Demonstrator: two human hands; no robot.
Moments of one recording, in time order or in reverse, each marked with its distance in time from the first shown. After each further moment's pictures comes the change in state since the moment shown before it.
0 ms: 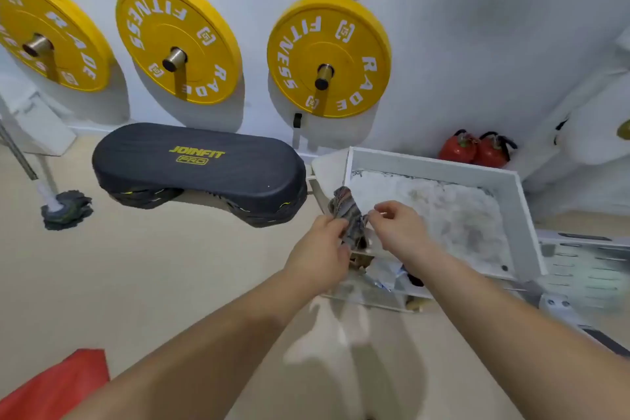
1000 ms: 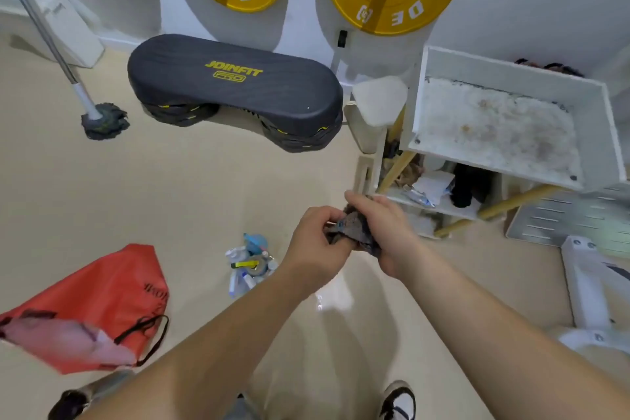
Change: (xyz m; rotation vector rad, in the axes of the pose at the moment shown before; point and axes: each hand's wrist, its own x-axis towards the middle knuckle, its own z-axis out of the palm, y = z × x) left_hand -0.210 -0.095 0.014 -0.719 0.130 -0.341; right_hand -0.170 0.038 0.167 0.543 -0.262 0.313
